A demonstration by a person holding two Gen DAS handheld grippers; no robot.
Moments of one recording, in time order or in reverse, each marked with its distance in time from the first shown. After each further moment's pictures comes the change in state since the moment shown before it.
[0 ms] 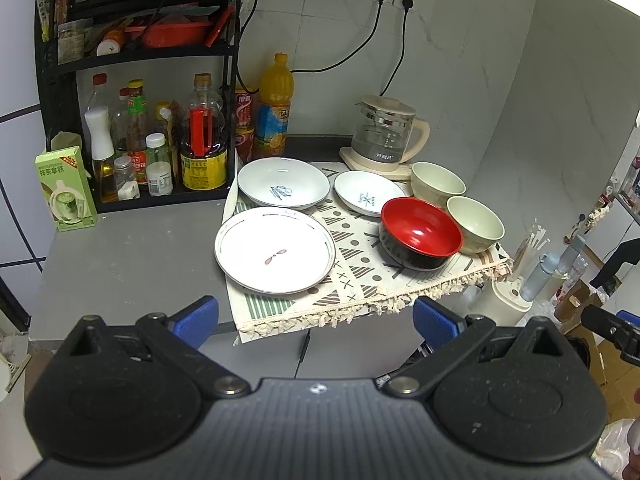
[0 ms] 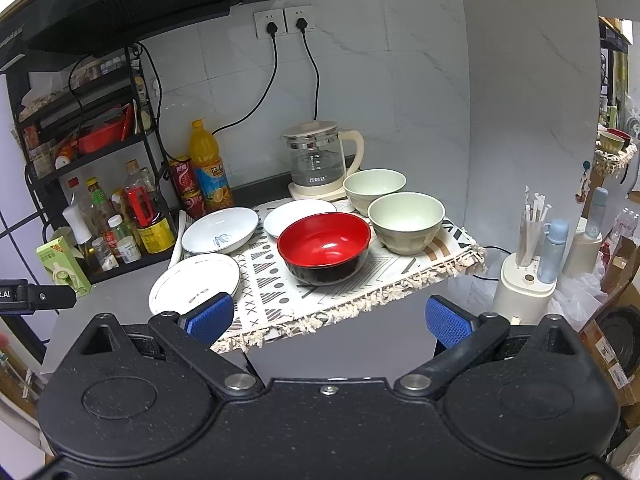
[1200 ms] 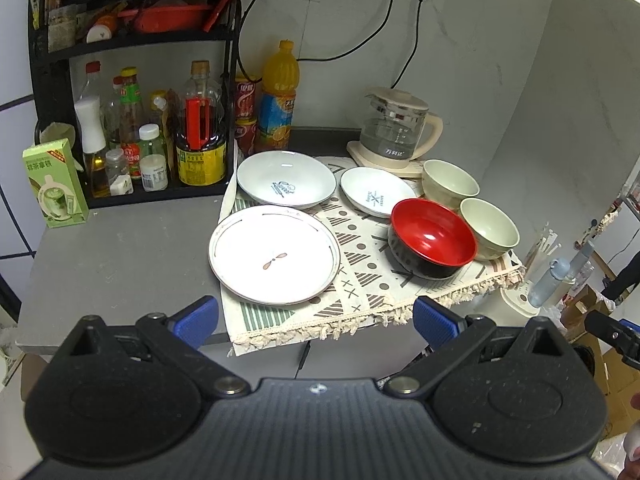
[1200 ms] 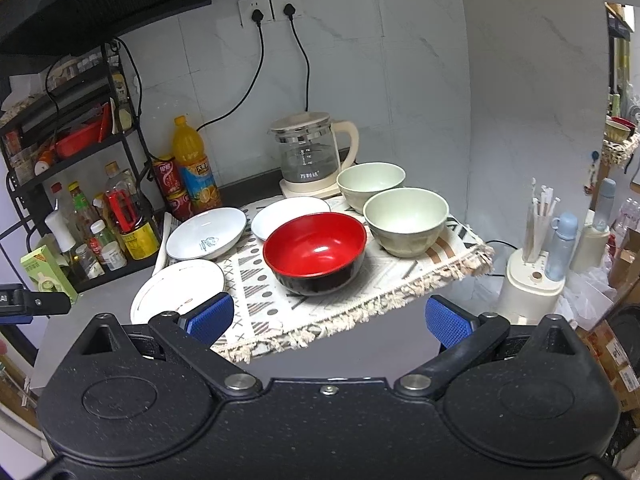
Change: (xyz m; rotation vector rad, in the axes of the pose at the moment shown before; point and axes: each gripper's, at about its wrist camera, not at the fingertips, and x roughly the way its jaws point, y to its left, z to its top) left arm 0.044 0.002 0.019 -0.033 0.035 0.015; right arm 0.054 -0.013 0.016 0.021 0.026 0.004
